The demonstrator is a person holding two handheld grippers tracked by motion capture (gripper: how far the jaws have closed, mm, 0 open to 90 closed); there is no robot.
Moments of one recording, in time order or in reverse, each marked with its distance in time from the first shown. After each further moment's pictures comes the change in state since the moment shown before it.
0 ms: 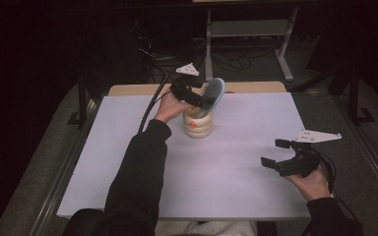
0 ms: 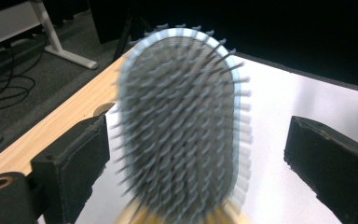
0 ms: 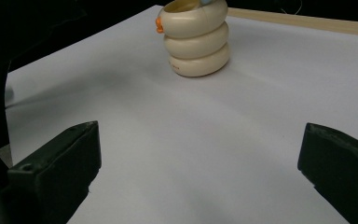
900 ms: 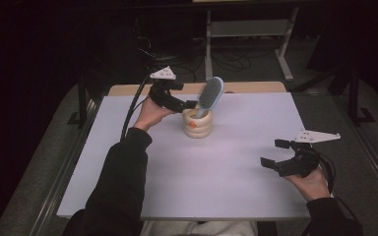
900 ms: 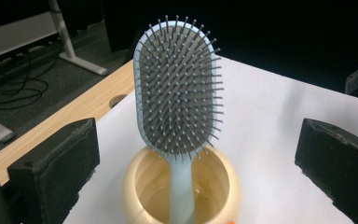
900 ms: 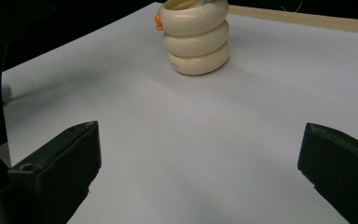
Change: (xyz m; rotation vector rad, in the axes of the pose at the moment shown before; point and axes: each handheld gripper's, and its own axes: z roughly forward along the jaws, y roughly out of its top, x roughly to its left) left arm -0.005 -0.028 -0.061 -0.056 0.022 -0.026; right arm 0.000 0.000 0.001 0.010 -0.003 -0.005
